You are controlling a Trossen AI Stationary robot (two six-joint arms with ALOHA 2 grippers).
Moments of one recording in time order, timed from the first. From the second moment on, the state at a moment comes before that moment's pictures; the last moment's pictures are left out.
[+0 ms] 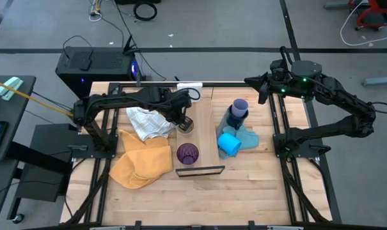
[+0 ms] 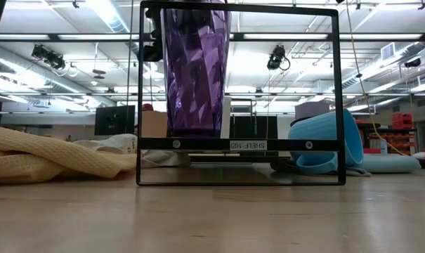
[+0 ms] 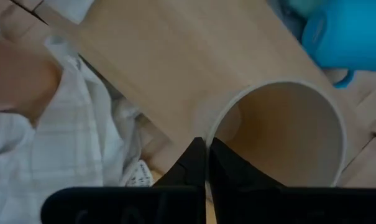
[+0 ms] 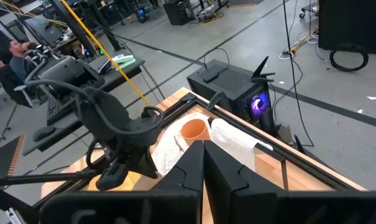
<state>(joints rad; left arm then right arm) 0.17 1.72 1.60 -1.07 -0.05 -0.70 -0.26 0.93 1.37 -0.72 0.17 0.44</state>
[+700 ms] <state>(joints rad) 0.09 1.72 1.60 -1.07 -0.09 -0.94 -0.26 0.93 1.37 -0.72 0.17 0.42</state>
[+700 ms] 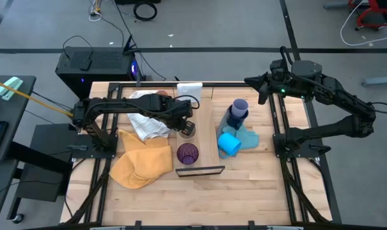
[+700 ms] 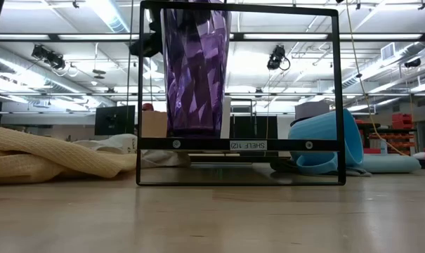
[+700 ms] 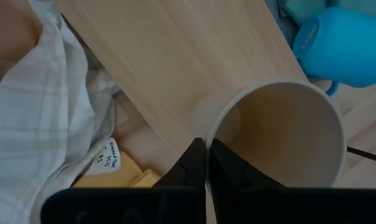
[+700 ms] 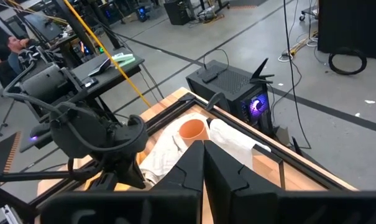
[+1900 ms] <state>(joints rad) 0.10 1.80 1.60 -1.03 -0.12 -0.92 -0.26 0.93 1.37 -0.71 0.17 0.37</state>
